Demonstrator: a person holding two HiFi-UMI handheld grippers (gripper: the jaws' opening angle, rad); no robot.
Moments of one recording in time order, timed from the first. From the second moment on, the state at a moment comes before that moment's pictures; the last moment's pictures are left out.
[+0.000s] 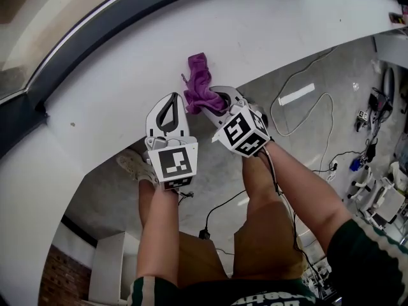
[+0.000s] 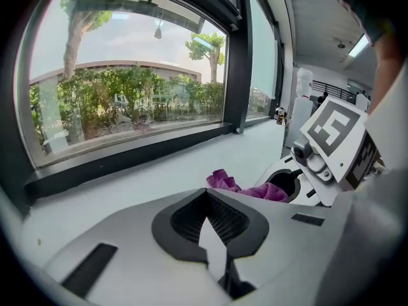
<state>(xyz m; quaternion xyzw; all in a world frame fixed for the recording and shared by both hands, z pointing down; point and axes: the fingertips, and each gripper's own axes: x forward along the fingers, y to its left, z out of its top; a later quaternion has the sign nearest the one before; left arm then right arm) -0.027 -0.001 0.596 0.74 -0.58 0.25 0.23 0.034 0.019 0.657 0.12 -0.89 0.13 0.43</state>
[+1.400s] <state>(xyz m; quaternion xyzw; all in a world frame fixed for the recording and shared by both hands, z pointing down) -0.211 0.115 0.589 0.62 -0.69 0.24 0.28 -0.120 0.095 0.660 -0.01 -0.89 0.07 0.45</state>
